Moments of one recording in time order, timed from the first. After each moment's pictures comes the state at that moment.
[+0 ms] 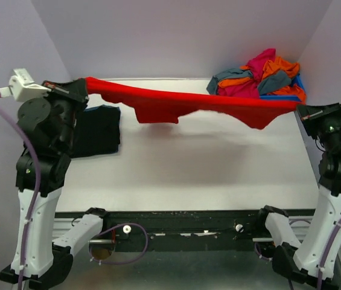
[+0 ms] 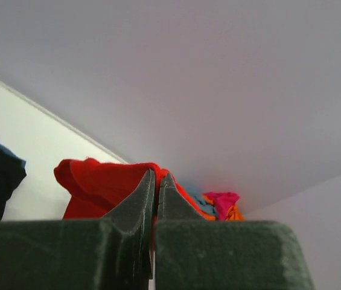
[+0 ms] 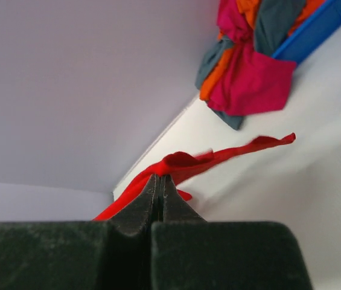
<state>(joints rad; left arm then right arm) -0.23 0.94 1.52 -0.55 -0.33 -0.81 -0.34 0.91 1.50 -0.87 -0.20 0.84</state>
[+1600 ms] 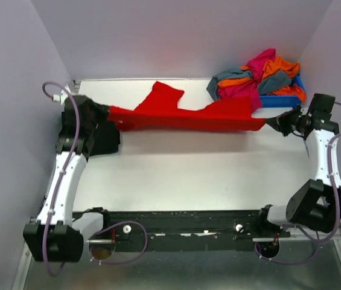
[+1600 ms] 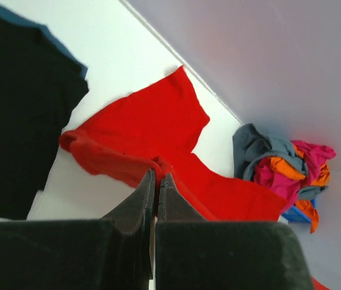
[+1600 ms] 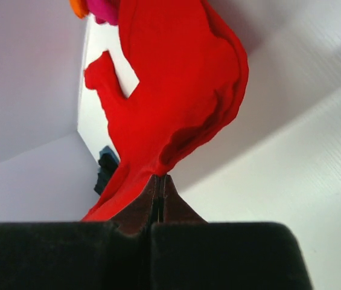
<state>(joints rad) -0.03 1.16 1.16 -0.32 -0.04 -0.84 -0.37 1.39 1.26 -0.69 -0.51 0.86</state>
